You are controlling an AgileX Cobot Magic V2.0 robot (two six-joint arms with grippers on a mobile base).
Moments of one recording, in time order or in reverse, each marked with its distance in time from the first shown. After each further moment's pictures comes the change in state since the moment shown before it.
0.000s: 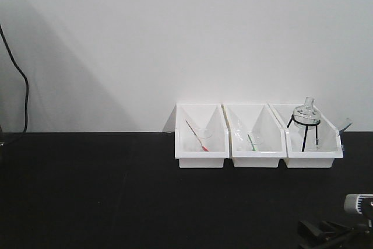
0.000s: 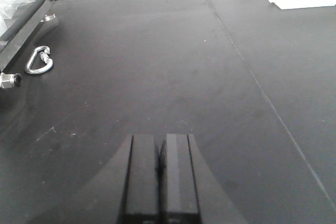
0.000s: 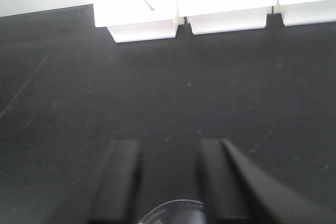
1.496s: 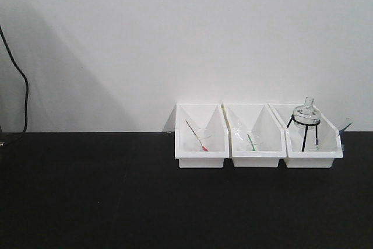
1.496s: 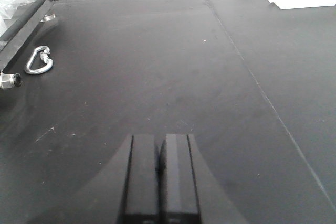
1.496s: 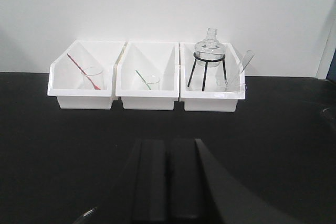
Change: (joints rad) left arm 0.000 0.000 0.000 0.000 0.000 0.000; right arm 0.000 -0.715 -0.061 0.015 0.604 -0.187
